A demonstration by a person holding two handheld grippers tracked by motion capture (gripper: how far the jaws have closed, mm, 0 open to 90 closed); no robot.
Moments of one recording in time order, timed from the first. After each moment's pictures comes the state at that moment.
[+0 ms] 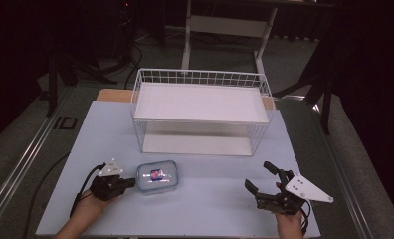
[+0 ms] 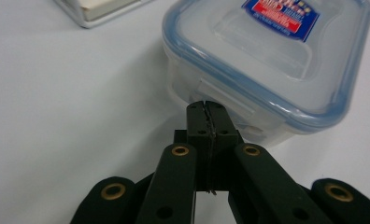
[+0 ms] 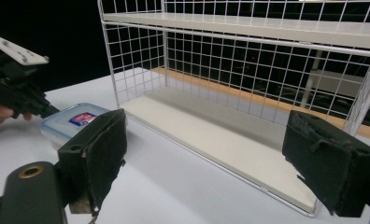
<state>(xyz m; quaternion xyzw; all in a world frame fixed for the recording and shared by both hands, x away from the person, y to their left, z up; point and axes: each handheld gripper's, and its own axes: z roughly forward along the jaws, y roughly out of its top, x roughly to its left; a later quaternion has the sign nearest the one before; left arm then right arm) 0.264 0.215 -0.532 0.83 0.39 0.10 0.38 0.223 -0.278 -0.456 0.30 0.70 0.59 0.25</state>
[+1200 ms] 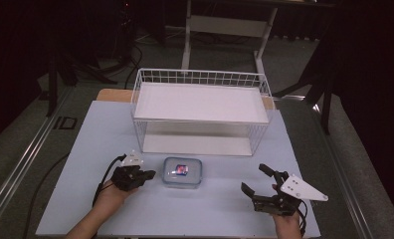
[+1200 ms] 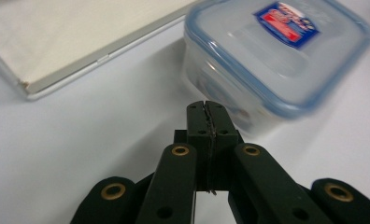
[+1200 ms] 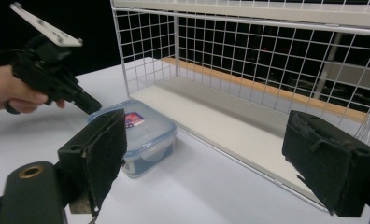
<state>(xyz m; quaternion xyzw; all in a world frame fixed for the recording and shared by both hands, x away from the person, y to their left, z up) 0.281 0.171 -0.515 0.83 0.38 0.09 0.39 0.224 -0.273 -0.461 0.30 0.72 0.58 0.24</state>
